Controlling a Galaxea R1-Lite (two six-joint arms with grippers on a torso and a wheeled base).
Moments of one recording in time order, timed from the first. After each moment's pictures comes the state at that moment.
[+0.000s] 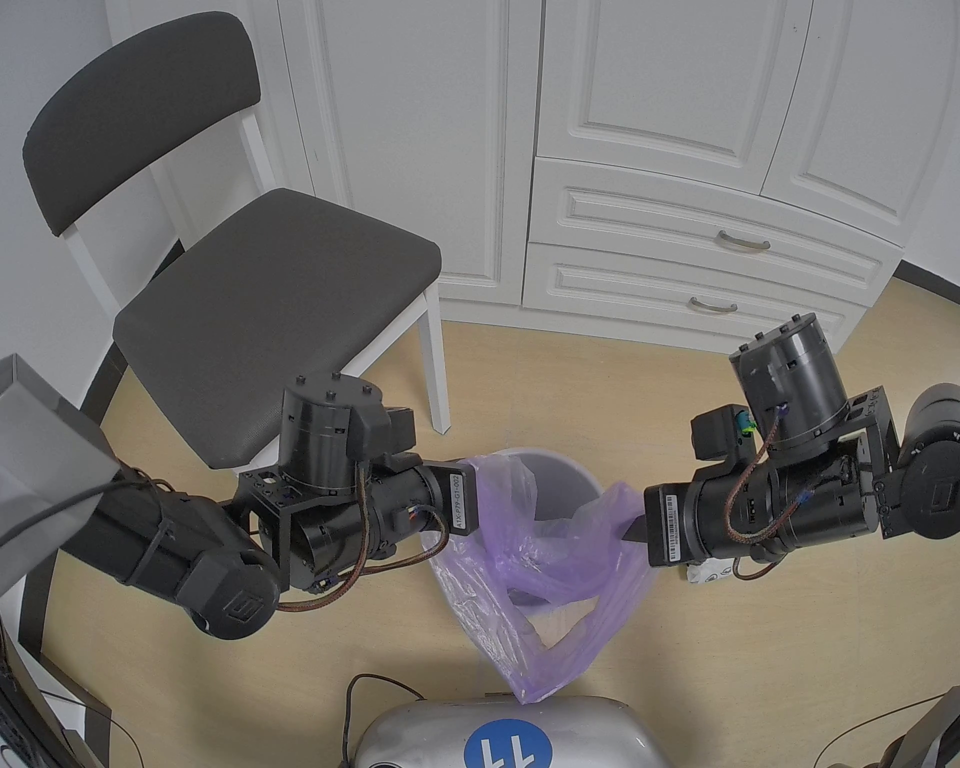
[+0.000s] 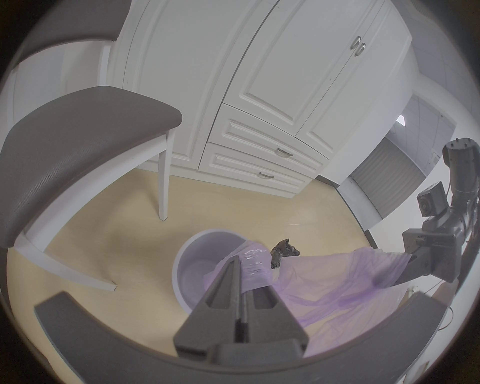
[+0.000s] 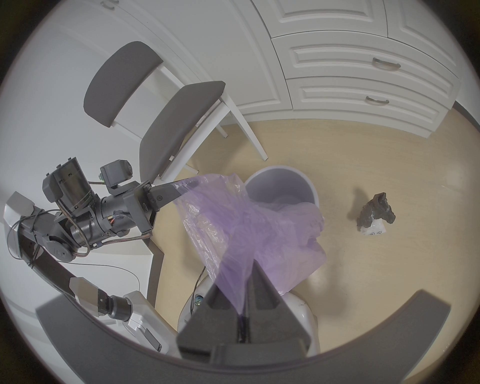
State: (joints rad) left arm -0.66 1.91 -0.85 -0.73 0.03 -0.31; right arm 0.69 1.65 -1.03 0.09 0.01 0.46
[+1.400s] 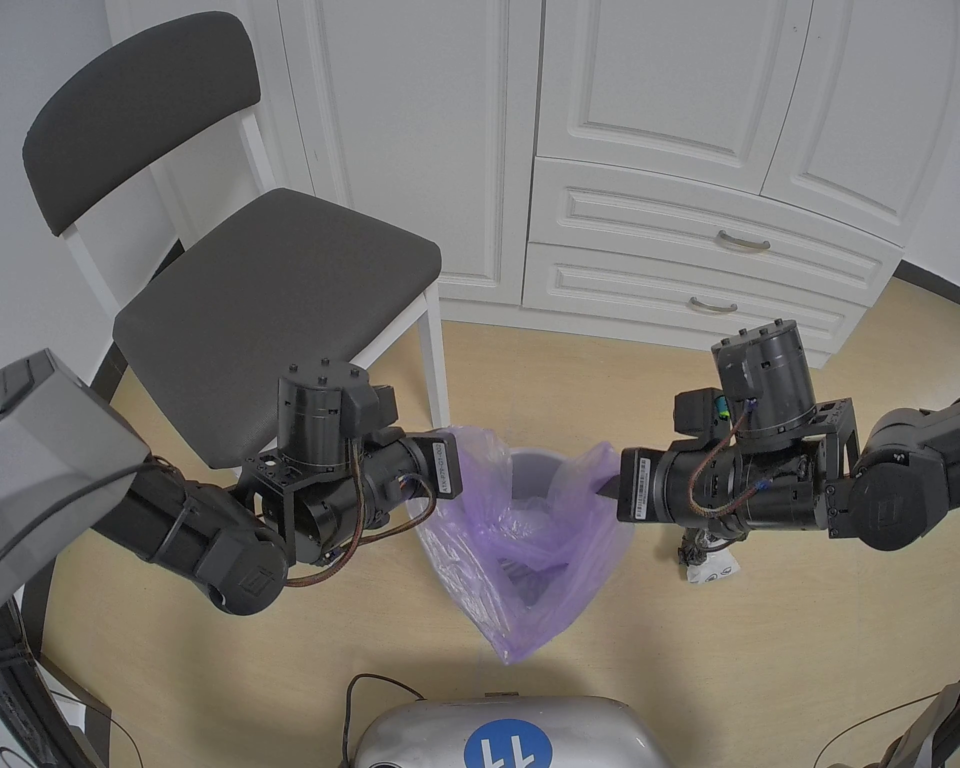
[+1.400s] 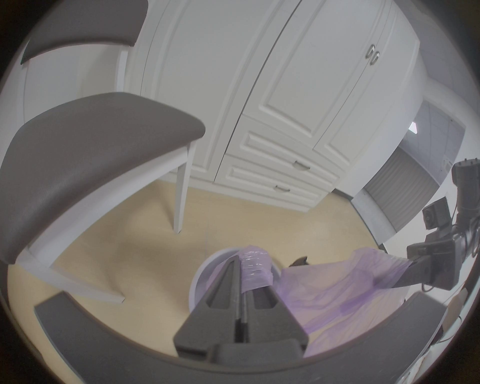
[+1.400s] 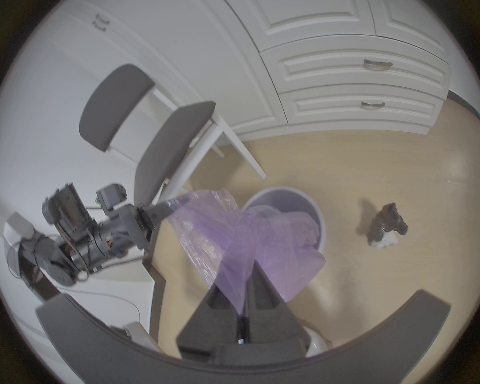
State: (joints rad) left arm -0.60 1.98 -0.90 -0.82 0.08 -0.31; right arm 0.64 1.74 -0.98 -0.21 0.00 0.50
